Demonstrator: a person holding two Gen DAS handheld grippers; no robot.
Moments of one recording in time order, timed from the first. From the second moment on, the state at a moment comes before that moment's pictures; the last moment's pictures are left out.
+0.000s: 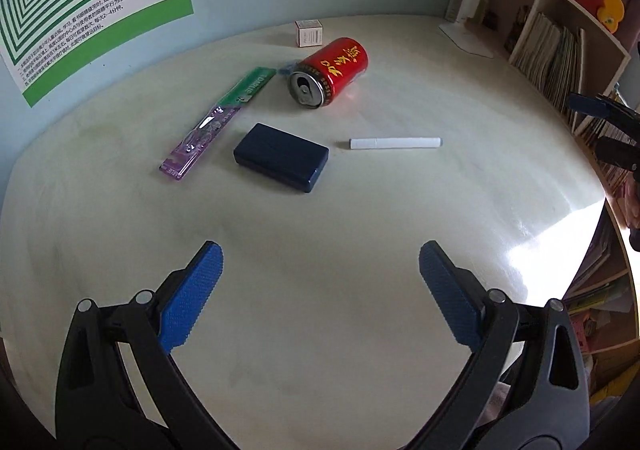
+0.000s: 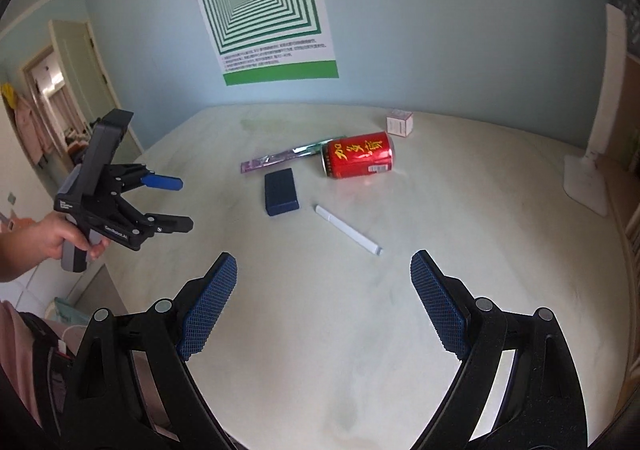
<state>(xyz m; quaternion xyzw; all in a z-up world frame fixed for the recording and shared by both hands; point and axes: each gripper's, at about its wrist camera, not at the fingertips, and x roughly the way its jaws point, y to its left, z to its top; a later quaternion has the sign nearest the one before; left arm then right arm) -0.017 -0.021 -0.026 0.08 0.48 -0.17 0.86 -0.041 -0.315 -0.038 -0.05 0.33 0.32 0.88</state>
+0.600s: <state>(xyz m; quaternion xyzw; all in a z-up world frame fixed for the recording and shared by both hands) 0.064 -0.023 -0.050 -0.05 0.53 -0.01 0.85 0.144 -0.227 -0.050 -0.26 0.34 0.49 0.76</state>
